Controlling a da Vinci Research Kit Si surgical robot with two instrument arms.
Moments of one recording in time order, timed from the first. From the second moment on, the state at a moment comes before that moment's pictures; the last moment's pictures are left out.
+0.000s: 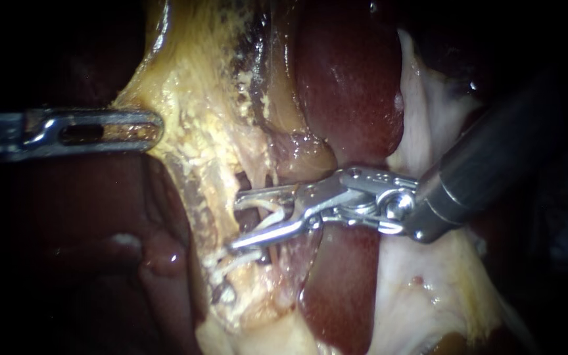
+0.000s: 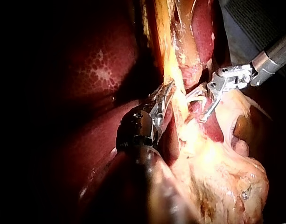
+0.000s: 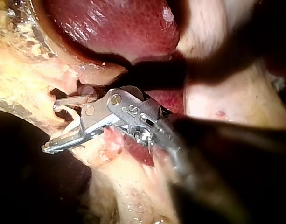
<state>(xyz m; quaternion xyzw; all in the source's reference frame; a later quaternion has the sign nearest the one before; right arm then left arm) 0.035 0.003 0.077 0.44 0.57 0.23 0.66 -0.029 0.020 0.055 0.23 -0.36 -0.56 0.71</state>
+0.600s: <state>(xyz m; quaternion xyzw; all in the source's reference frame) 0.037 0.003 0.077 0.51 0.59 0.23 0.58 -0.028 0.020 0.056 0.23 -0.36 -0.56 0.71</state>
